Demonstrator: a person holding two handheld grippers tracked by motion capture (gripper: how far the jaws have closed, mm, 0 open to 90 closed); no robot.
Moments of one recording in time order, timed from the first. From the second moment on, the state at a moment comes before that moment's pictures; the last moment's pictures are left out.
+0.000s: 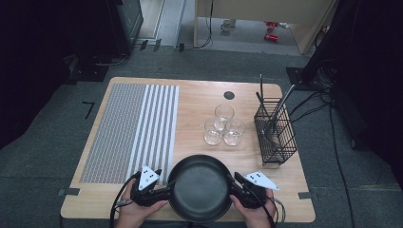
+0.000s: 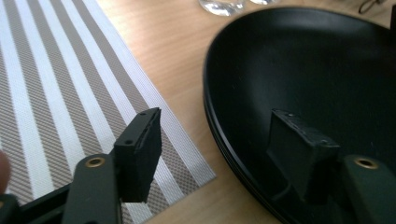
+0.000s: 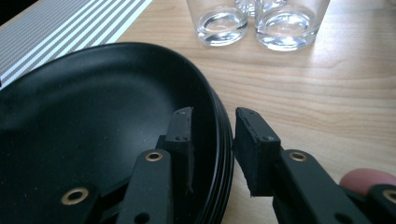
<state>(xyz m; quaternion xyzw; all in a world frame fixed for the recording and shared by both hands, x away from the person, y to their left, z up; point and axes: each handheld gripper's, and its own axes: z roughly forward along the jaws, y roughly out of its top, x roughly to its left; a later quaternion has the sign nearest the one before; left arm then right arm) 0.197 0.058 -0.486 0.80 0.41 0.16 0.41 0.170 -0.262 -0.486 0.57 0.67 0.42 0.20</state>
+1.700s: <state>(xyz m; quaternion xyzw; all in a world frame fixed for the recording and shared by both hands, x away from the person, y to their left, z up) 0.201 0.055 -0.497 0.77 0.45 0.09 0.45 0.163 -0.255 -0.495 0.64 0.60 0.44 0.19</state>
